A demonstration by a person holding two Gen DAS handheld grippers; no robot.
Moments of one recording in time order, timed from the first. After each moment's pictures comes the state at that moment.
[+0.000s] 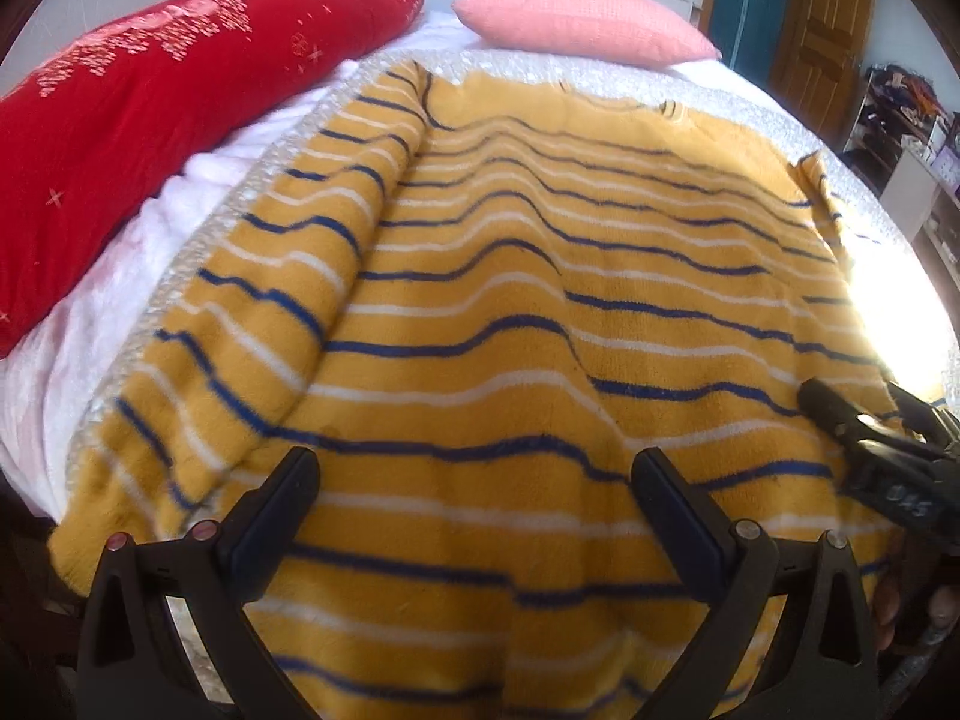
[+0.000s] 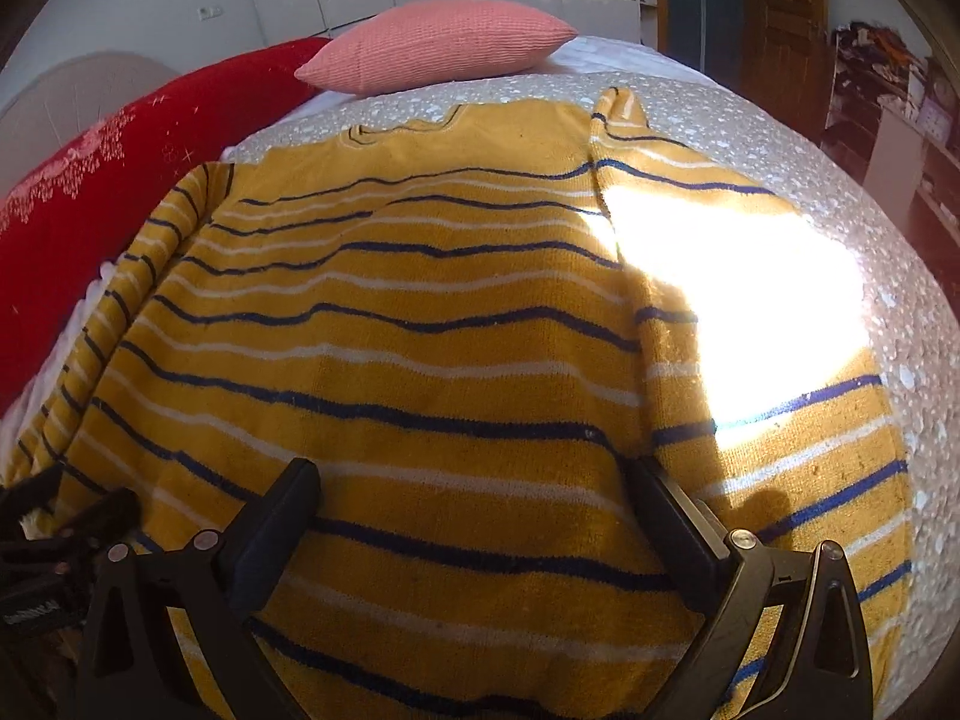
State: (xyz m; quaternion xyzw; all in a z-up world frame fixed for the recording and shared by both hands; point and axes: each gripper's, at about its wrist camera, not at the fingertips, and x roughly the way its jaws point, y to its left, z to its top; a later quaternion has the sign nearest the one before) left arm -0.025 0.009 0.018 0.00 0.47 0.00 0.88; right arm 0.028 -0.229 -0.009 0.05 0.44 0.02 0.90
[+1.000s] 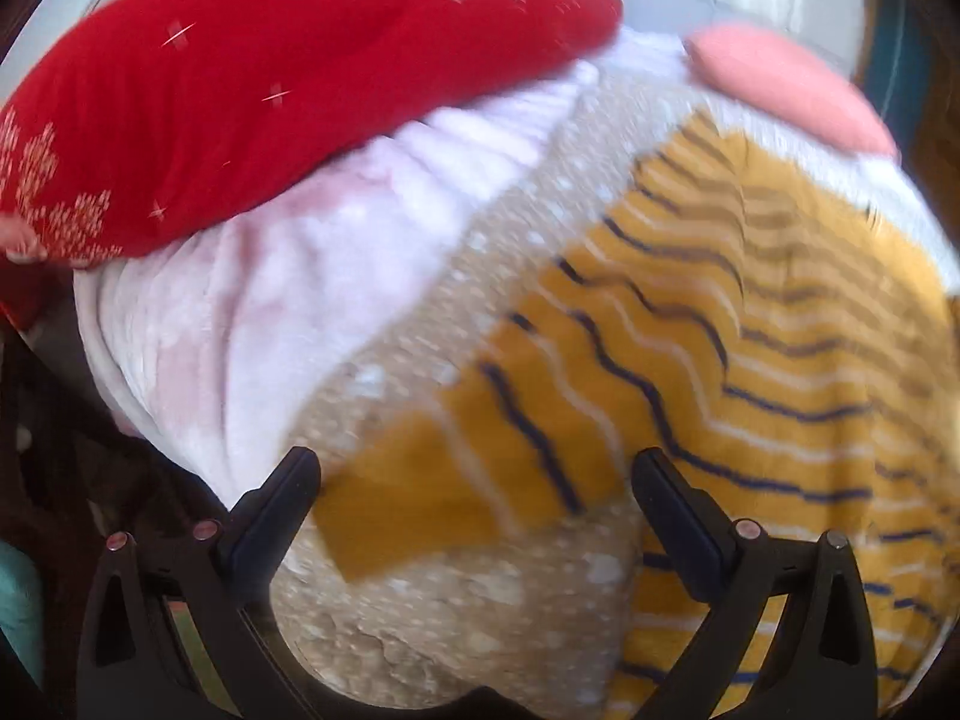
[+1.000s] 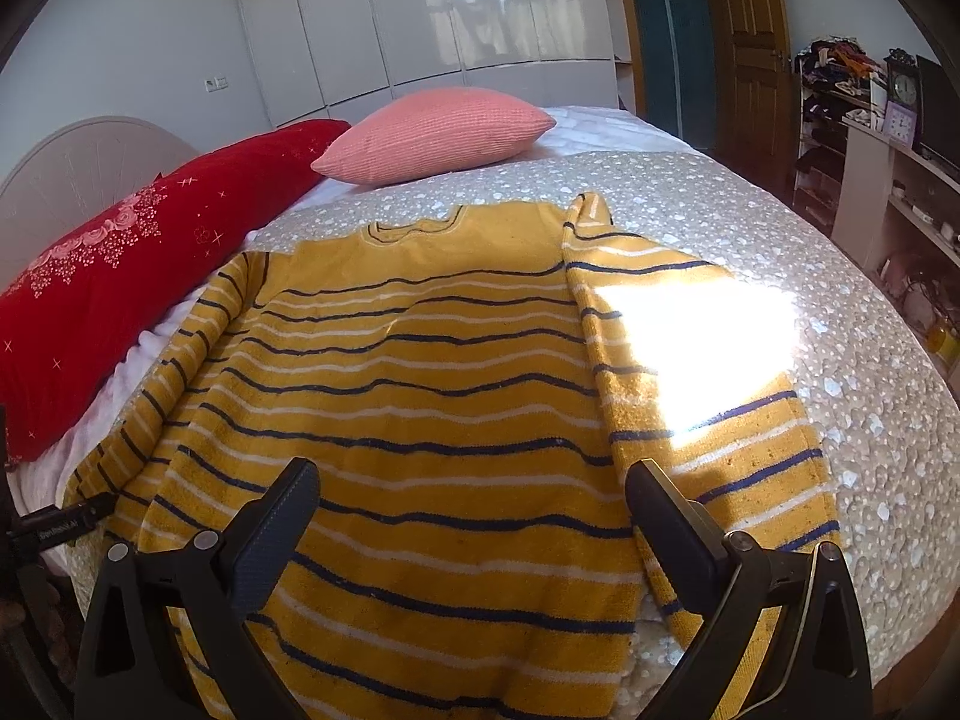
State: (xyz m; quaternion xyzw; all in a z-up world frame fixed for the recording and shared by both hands) left arm -0.035 0.142 0.038 -0.07 0.46 0.16 0.87; right arm -0.016 -0.244 0.052 0.09 0.36 0.02 0.93
